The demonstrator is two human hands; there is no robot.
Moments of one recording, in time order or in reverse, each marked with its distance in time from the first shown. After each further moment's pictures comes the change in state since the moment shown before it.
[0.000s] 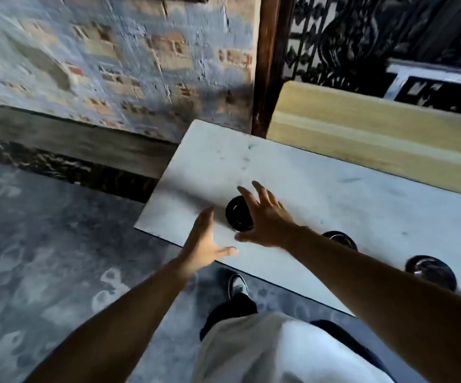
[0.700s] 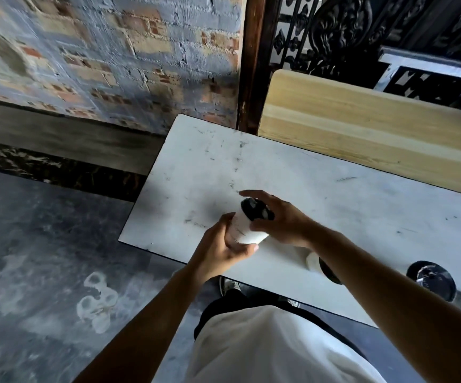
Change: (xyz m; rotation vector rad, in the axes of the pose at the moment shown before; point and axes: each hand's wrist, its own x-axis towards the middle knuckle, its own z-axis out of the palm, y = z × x) left_hand 0.012 0.049 -0.022 -0.400 -0.072 0.061; right_hand 0.011 0.018 -0.039 0.592 -0.087 0.117
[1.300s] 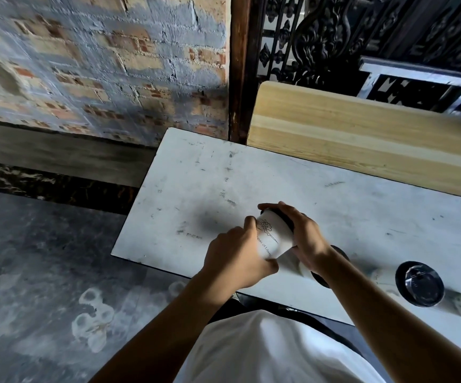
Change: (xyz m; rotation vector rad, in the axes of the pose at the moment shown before) left_hand -0.006 0.109 0.011 0.602 -0.155 -0.076; right_hand -0.030 0.029 -0.002 0.880 0.266 0.160
